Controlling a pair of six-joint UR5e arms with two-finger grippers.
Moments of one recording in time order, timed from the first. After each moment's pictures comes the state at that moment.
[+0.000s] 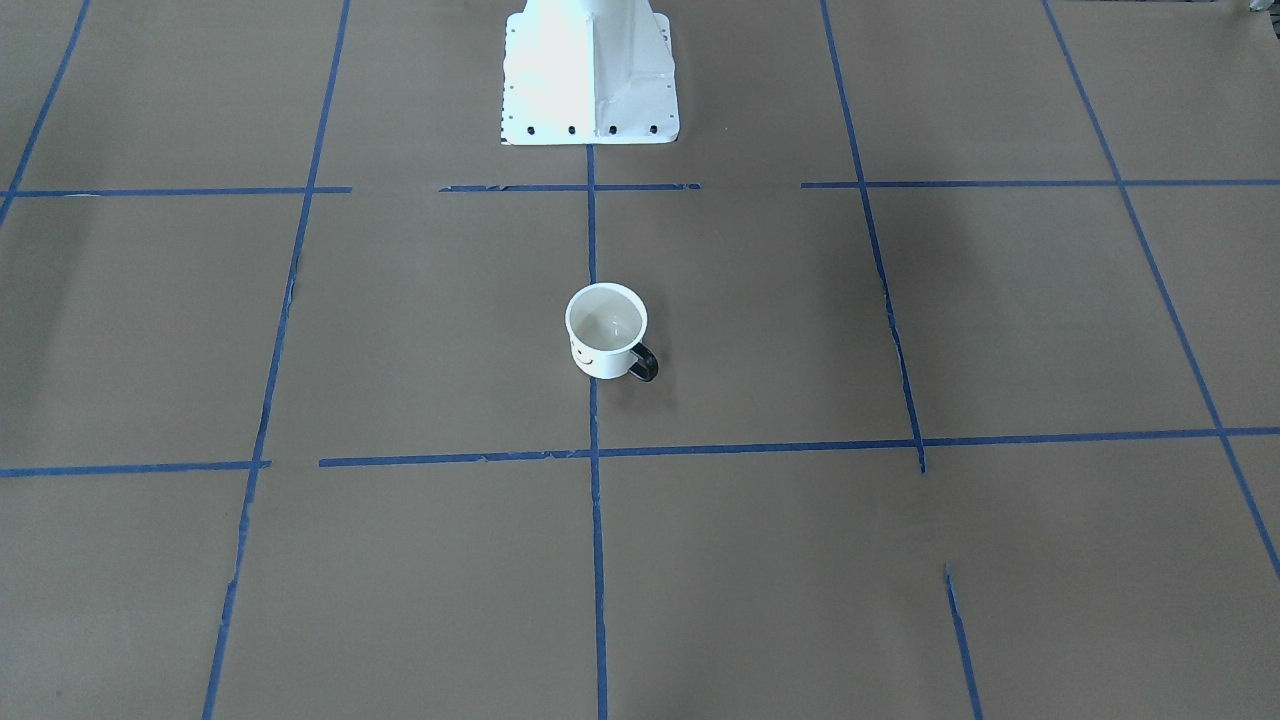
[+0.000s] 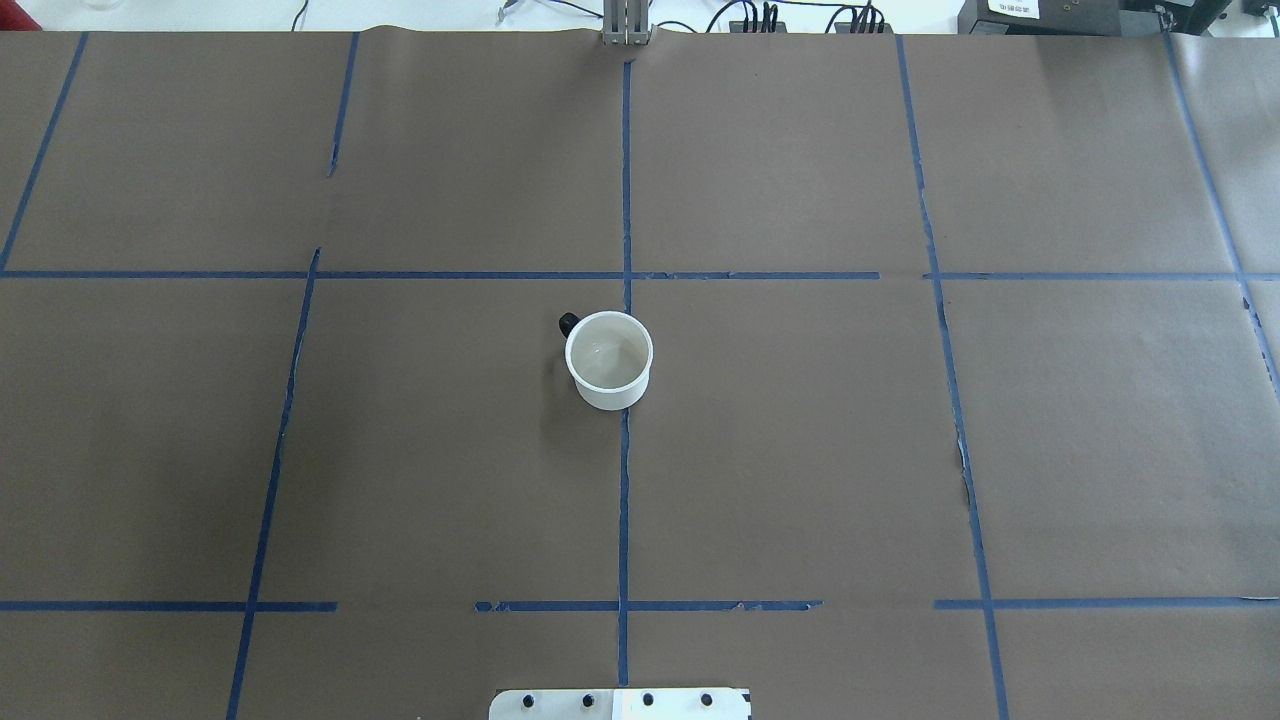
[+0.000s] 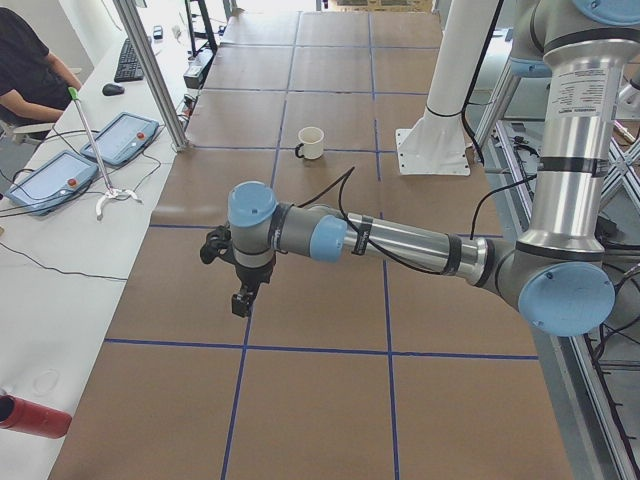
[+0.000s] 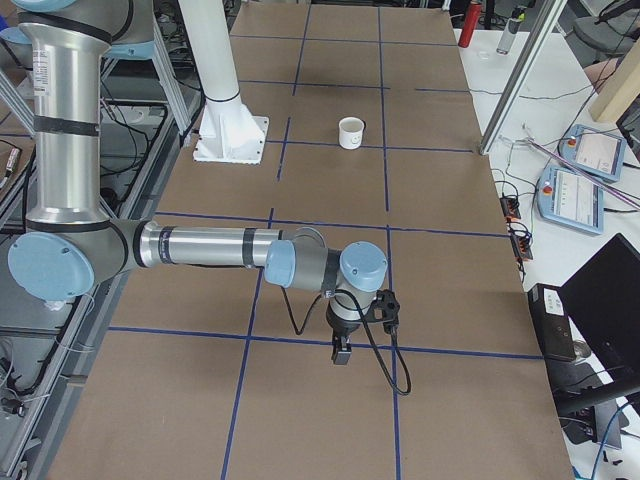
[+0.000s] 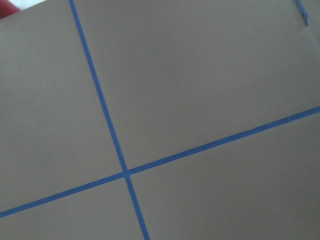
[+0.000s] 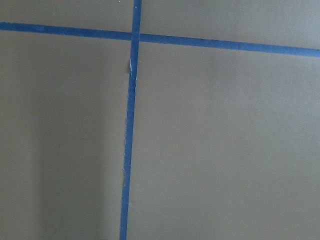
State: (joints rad) left arm -1.55 -1.61 -1.68 -1.60 -2.31 0.18; right arm 1.57 -1.64 1.66 -1.72 2.28 -0.15
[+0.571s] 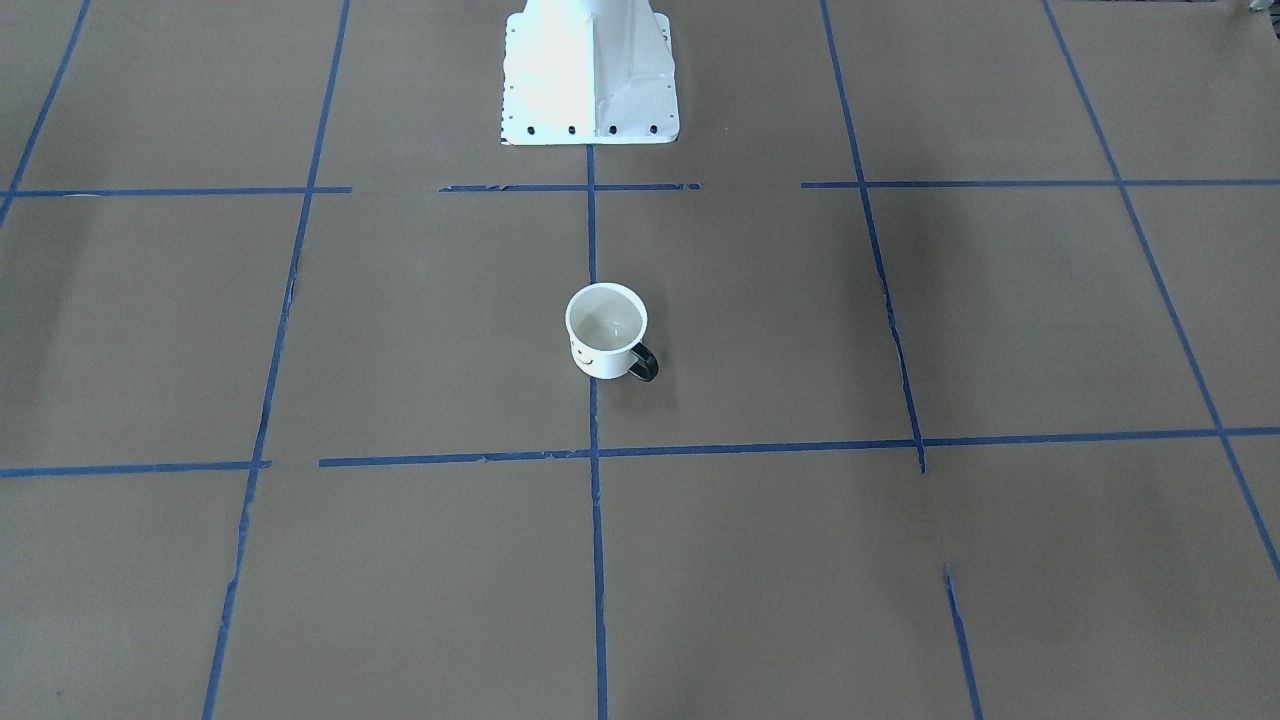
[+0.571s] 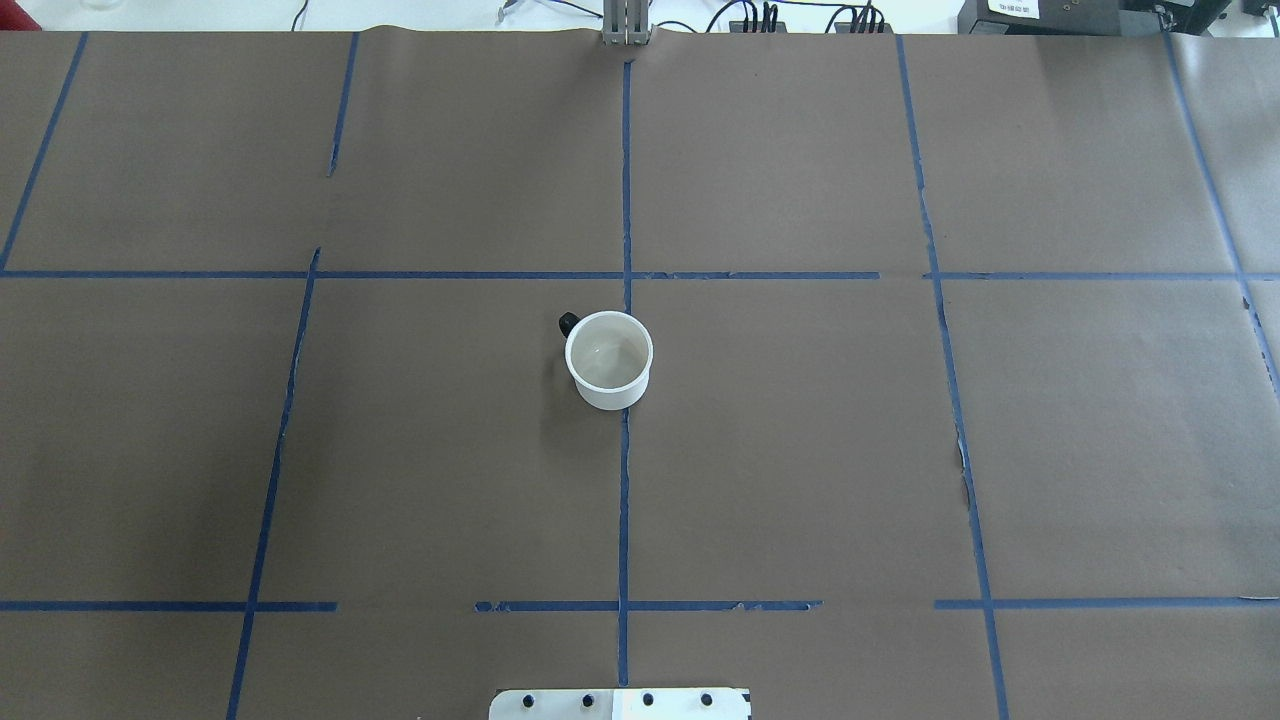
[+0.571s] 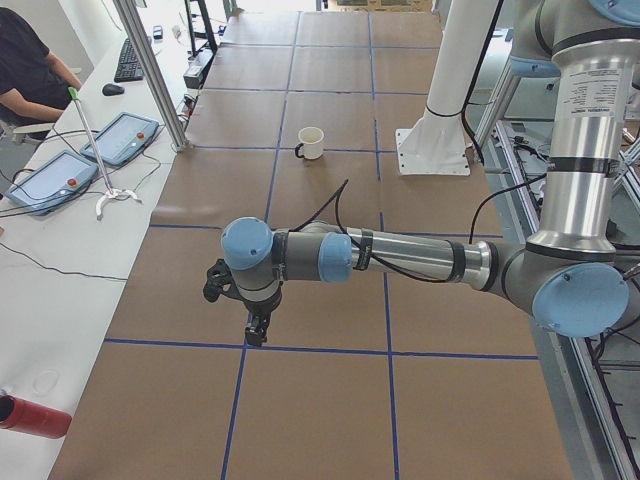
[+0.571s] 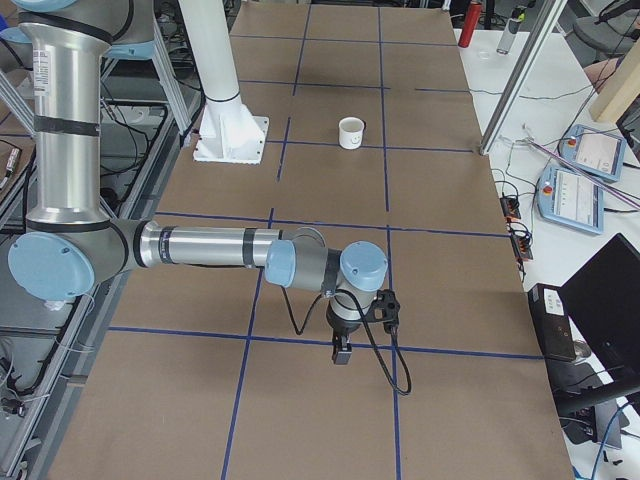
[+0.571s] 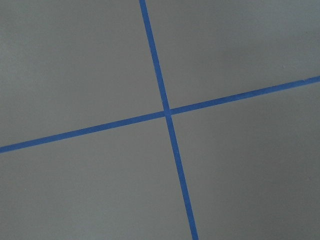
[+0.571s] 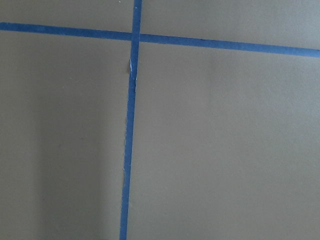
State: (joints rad) left arm -1.61 -1.61 -1.65 -1.45 -2.38 0.23; right arm 1.57 -1.64 1.66 -1.72 2.28 -0.15
